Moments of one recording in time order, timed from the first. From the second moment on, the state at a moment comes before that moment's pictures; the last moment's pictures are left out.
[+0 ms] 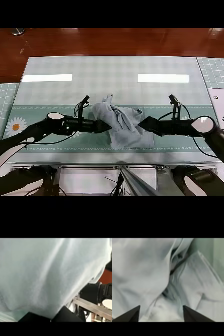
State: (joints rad) left arm -0.42 -1.30 0.48 0.00 -0.92 -0.67; right arm 0.20 -0.85 0.44 -0.77 0.86 1.56
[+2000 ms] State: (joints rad) left arm 0.16 -0.64 1.57 1.10 -1.32 -1.27; right arm -0.02 -0.50 1.90 -1.44 1.65 1.70
